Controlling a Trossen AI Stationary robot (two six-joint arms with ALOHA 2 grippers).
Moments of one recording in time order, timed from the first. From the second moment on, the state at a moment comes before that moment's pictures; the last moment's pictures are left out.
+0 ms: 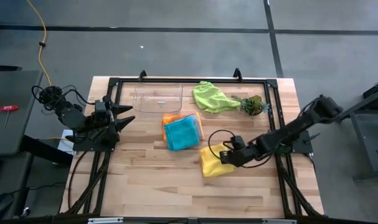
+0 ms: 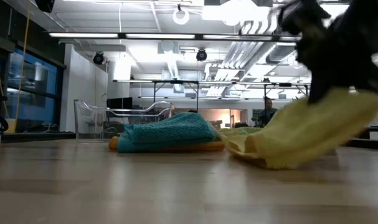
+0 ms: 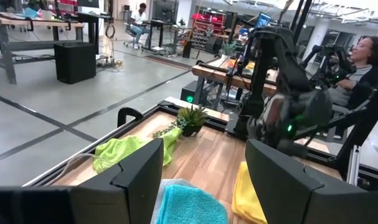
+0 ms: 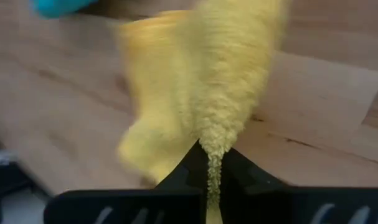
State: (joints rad) left arm -0.53 0.45 0.68 -0.37 -1.00 -0.29; right arm 0.46 1.38 0.72 -0.36 0.24 1.76
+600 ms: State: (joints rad) left arm -0.53 0.45 0.68 -0.34 -1.03 -0.29; right arm 0.19 1.50 1.33 -0.63 0.13 1.10
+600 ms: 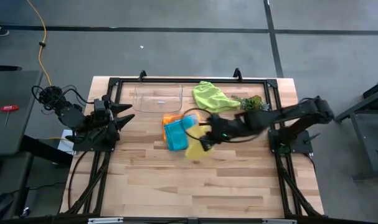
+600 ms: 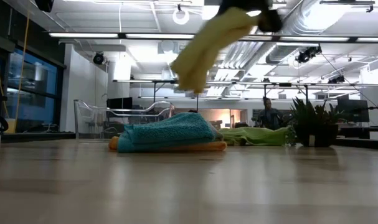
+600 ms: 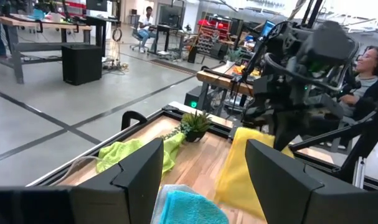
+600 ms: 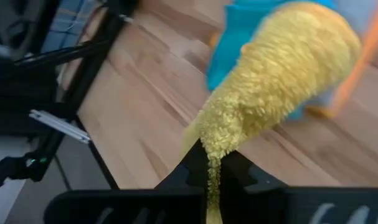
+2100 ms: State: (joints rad) left arm -0.53 0.45 0.68 -0.34 -1.03 -0.28; right arm -0.09 1.83 1.36 -0.66 0.06 0.97
